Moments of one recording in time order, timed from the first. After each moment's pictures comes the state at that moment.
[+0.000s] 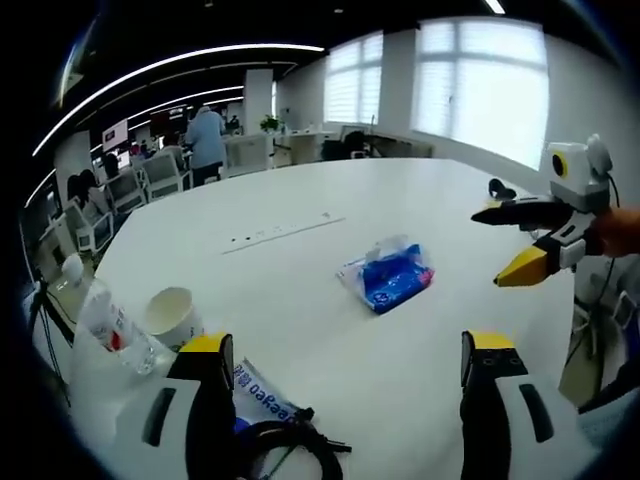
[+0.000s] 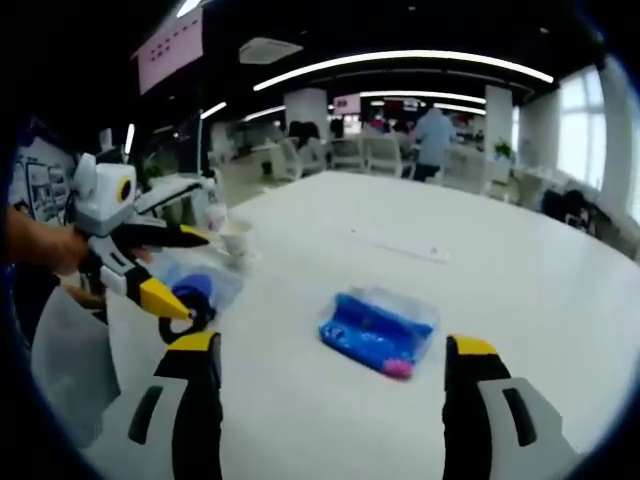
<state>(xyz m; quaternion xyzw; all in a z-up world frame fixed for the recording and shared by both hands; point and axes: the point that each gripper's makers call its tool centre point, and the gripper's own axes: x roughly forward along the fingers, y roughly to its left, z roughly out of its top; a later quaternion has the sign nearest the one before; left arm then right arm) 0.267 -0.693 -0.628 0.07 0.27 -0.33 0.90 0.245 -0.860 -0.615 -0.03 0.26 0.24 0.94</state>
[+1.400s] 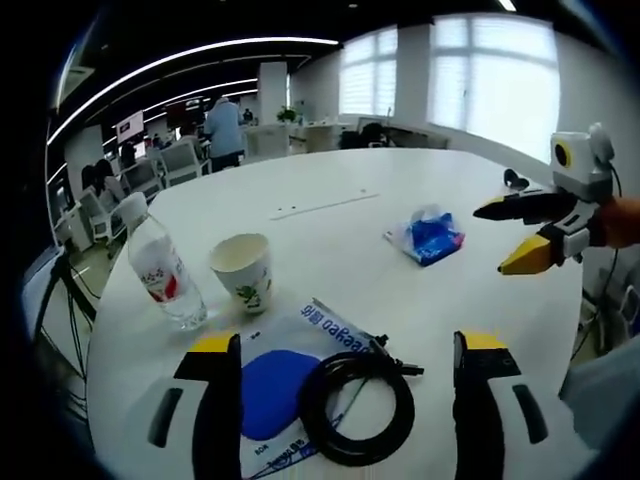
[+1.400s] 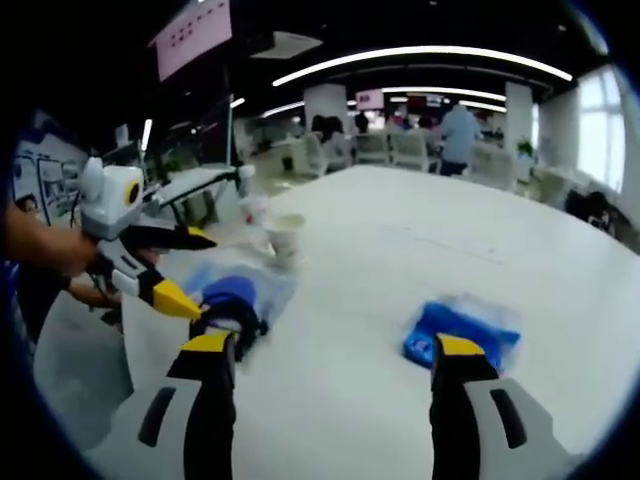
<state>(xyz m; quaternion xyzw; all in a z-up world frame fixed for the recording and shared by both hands) 0.256 -0.595 -0.651 0.07 0.29 -0.30 0.91 0.242 -0.762 -0.634 -0.03 0.27 0.28 0.92</state>
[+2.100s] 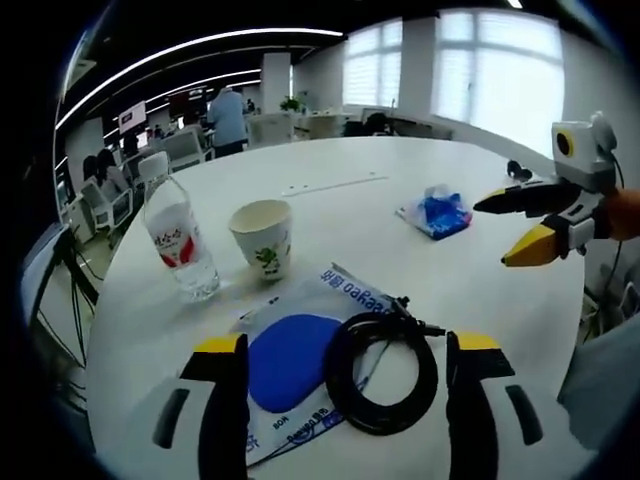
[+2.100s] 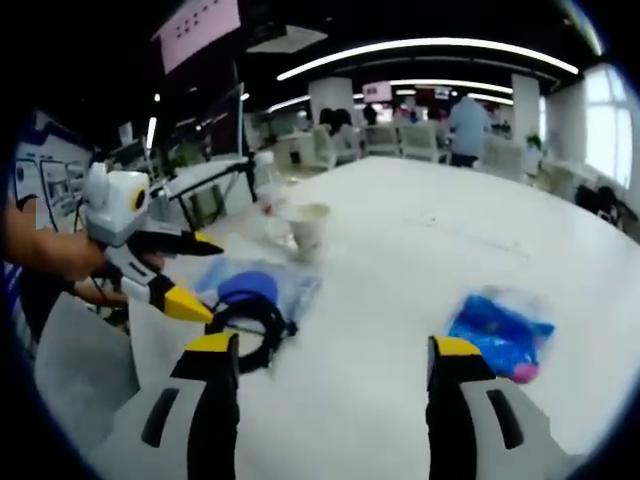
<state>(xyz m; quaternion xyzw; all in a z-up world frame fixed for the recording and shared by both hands) 0.249 -0.562 -0.674 0.08 0.31 -0.29 0.90 0.235 -0.722 -0.651 -0.02 0.28 0.30 0.91</state>
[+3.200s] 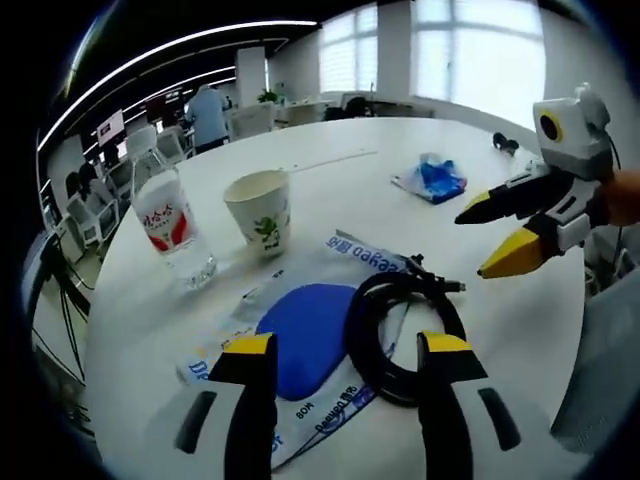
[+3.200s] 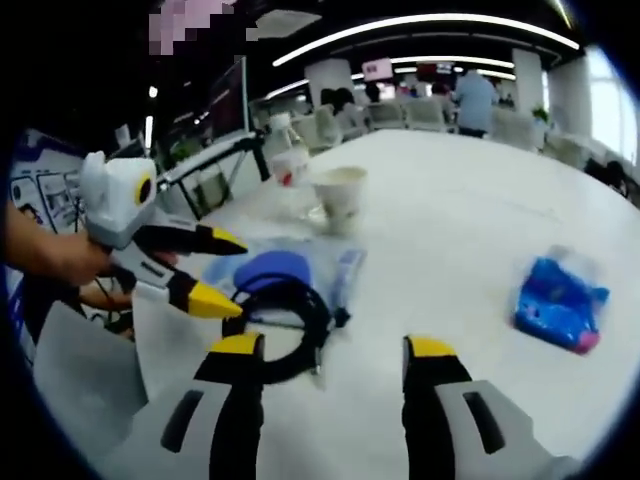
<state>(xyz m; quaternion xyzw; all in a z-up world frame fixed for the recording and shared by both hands) 0.251 -0.546 -0.709 0.12 0.32 -0.33 0.88 0.228 -0.664 -0.697 0.00 0.33 0.30 0.89</state>
